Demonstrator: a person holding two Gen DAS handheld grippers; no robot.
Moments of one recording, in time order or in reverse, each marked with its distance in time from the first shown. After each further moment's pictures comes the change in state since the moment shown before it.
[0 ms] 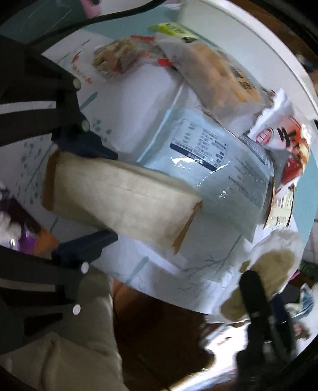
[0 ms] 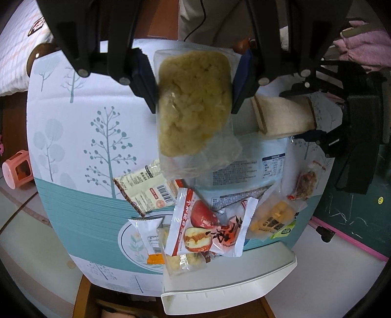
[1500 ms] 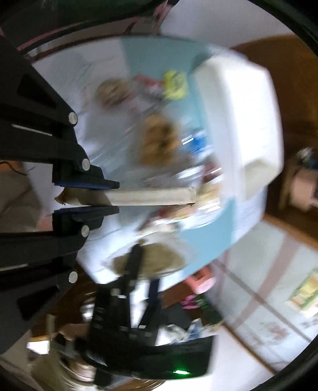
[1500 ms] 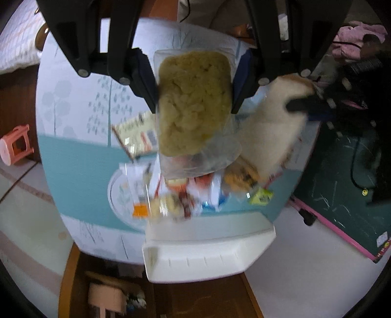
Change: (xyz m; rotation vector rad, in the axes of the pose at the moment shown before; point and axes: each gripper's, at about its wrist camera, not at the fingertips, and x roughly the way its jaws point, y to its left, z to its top) left arm -0.146 0.053 0.029 -0.535 -0.346 -0.056; right arm -0.051 0.016 0.055 -0.082 -0.149 0.044
